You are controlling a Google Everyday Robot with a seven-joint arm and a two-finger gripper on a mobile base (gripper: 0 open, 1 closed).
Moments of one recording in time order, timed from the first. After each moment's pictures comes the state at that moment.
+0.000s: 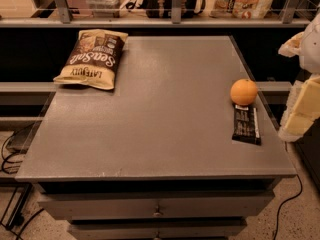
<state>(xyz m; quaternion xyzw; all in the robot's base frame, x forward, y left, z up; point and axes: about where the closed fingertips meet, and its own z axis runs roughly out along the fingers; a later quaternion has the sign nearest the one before) 0.438 -0.217 0.976 -0.60 0.78 -0.03 0.16</state>
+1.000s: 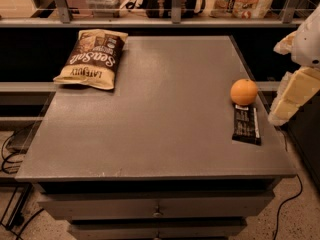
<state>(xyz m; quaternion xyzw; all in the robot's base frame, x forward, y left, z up) 0.485 -0.226 0.959 -0.59 0.79 0.00 0.19</state>
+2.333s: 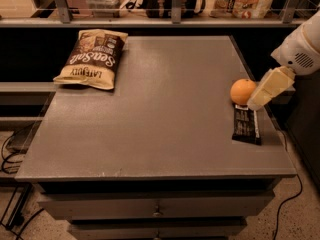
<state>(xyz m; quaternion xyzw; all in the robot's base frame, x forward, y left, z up) 0.560 -0.248 0.910 -0.48 0.84 0.03 0.23</state>
